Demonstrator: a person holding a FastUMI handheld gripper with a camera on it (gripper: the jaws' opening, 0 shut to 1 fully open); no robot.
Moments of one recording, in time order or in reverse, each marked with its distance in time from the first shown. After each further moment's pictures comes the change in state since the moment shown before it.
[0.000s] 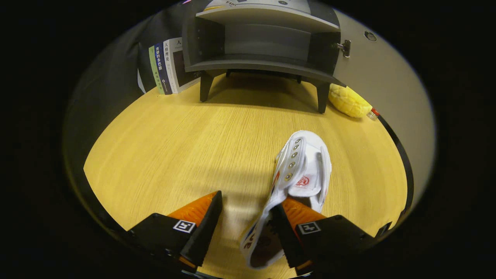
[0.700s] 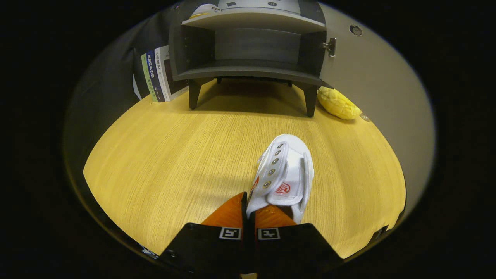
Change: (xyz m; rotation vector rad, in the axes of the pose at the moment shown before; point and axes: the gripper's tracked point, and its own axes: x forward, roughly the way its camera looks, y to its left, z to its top) arm -0.006 -0.022 0.013 0.040 -0.056 0.002
